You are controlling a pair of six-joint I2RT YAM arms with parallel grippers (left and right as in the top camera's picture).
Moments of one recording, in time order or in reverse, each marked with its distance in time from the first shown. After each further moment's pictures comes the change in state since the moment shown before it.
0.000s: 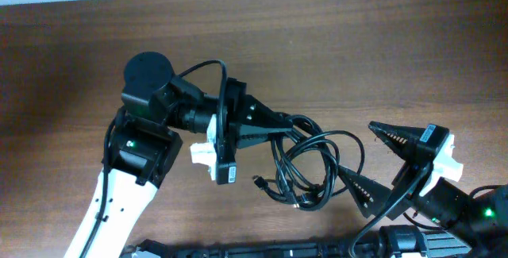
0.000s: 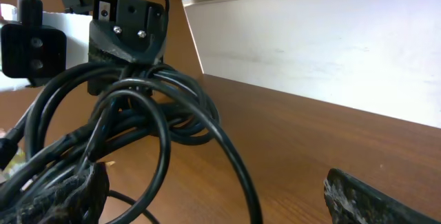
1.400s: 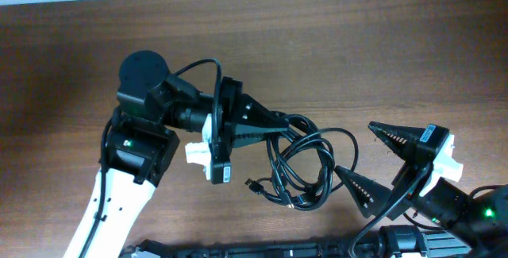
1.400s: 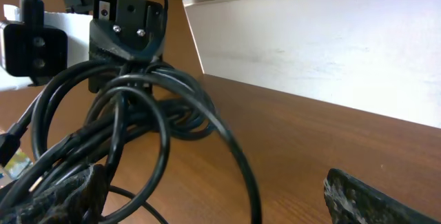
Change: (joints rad) left arm 0.016 -0.001 0.000 0.008 0.038 0.008; right arm 0.000 0.000 0.000 0.000 -0.001 0.000
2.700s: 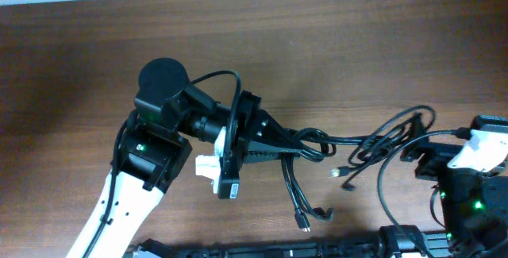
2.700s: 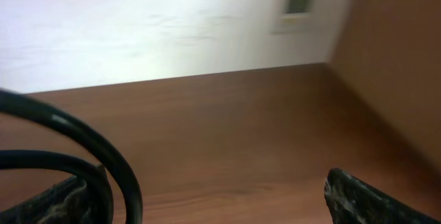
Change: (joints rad) left arm -0.096 -0.003 0.000 0.002 0.023 -0.009; right arm 0.007 0.000 0.004 -0.173 1.083 -0.117
